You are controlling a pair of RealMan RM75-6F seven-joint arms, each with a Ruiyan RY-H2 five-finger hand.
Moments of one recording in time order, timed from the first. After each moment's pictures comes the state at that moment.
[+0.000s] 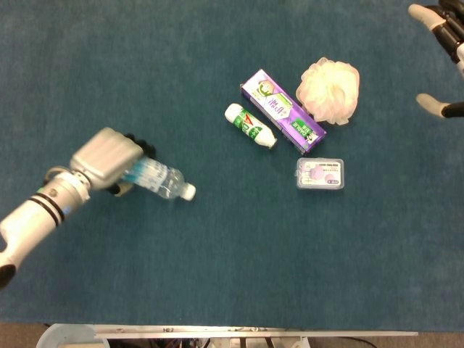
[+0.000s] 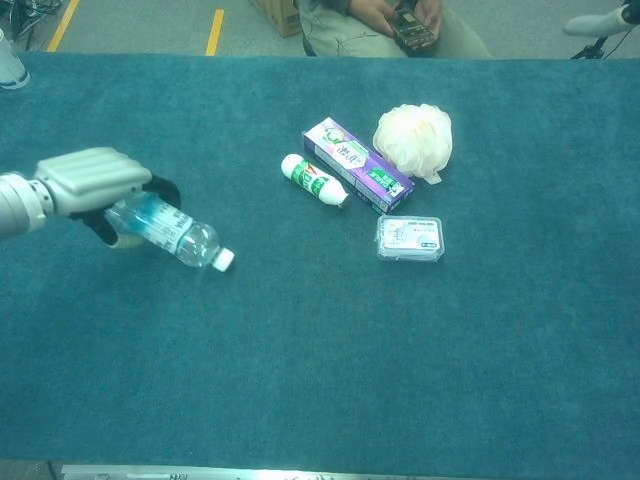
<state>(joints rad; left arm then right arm) -0.73 -1.25 0.08 -1.52 1.43 0.79 0.09 0.58 -0.82 0.24 -1.98 -1.25 1.04 -0.06</state>
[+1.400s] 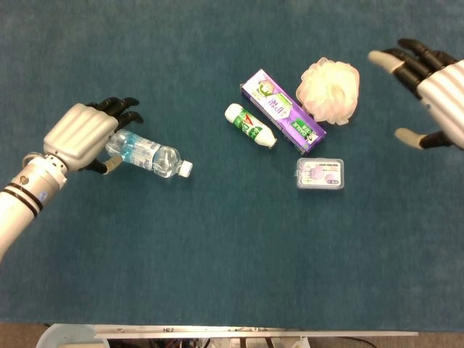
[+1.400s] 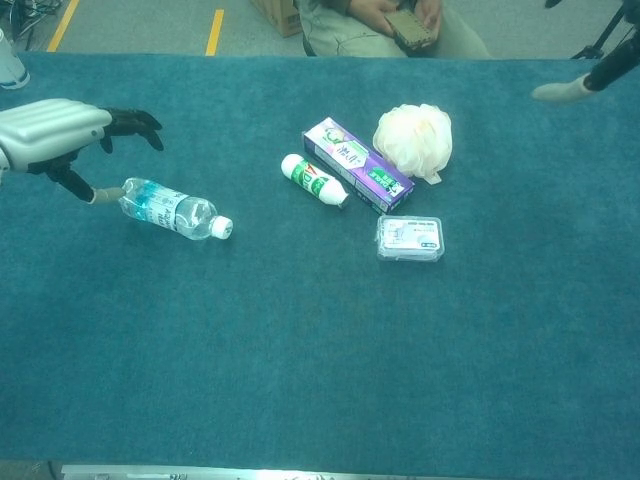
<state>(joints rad) -0.68 -1.15 0.02 -1.60 1.42 0.87 -0.02 0.60 -0.82 0.18 -1.99 -1.40 0.95 -0.07</state>
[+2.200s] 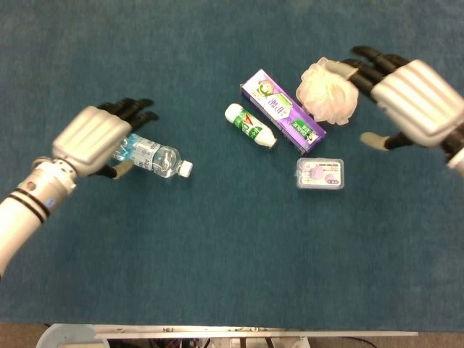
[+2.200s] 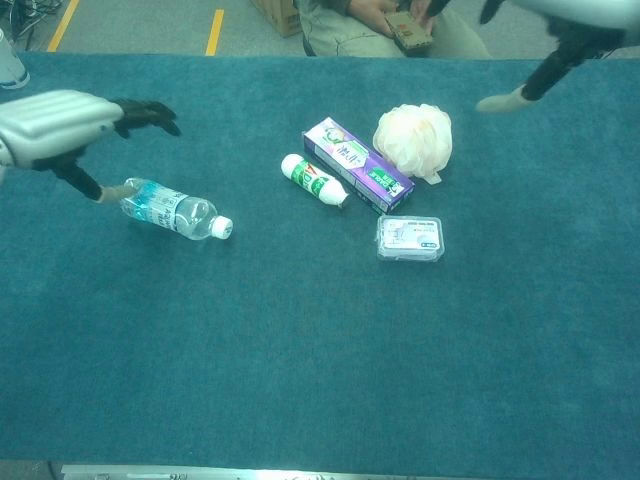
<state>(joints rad) -0.68 -1.09 -0.01 -1.73 1.37 0.89 0.09 0.72 -0.89 0.21 -1.98 -1.34 0.82 -0.13</state>
